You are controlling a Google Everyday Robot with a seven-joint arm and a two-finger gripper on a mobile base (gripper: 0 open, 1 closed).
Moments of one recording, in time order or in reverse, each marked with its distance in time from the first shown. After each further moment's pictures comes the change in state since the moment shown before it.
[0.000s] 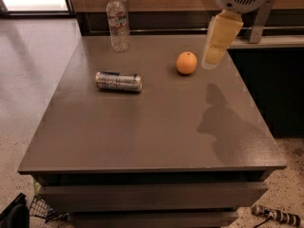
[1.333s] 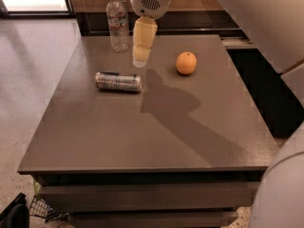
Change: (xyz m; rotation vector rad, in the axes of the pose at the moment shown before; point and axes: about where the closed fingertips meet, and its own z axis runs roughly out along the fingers) arm -0.152 0.001 0.096 -0.209 -0.097 -0.164
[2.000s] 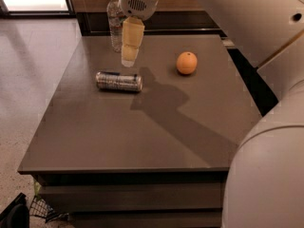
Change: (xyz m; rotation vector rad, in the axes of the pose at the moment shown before) arm -0.022 -0.007 0.017 -0.026 0.005 0.045
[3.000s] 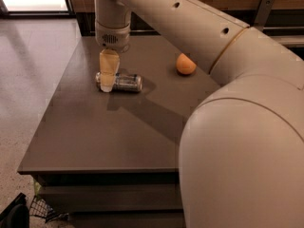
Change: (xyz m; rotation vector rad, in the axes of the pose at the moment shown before) arm -0.042 0.030 0.099 -0.171 0.050 -0.008
